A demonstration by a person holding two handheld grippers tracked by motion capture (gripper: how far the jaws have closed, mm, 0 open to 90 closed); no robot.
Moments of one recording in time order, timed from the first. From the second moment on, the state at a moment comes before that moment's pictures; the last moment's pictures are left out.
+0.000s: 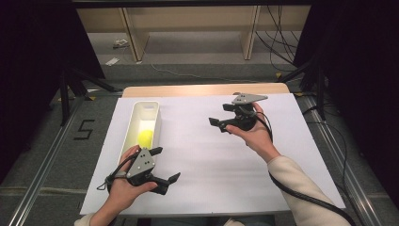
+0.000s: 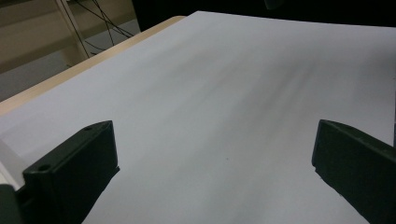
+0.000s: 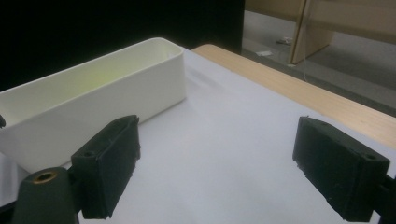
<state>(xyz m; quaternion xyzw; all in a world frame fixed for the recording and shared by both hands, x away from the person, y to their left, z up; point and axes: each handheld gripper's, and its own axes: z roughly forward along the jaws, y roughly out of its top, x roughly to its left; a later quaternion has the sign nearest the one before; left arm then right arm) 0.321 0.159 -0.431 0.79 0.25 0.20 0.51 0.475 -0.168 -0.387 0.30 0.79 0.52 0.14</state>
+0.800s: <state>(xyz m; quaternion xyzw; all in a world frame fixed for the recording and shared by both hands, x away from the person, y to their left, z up) 0.321 0.159 -0.432 0.79 0.25 0.20 0.51 0.445 -0.245 -0.404 0.35 0.77 0.51 0.16</state>
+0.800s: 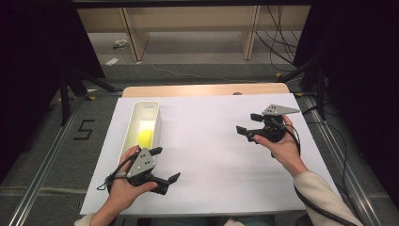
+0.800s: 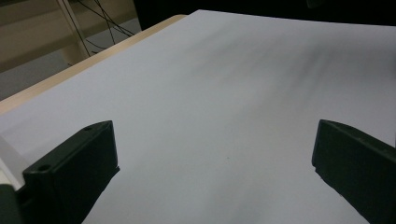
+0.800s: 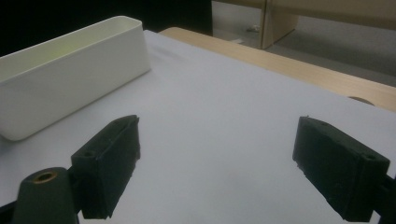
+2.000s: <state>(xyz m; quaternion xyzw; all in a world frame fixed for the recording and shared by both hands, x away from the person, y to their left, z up) 0.322 0.160 -0.432 0.79 0.26 0.20 0.51 0.397 -0.296 -0.421 0.37 0.76 0.51 0.17</state>
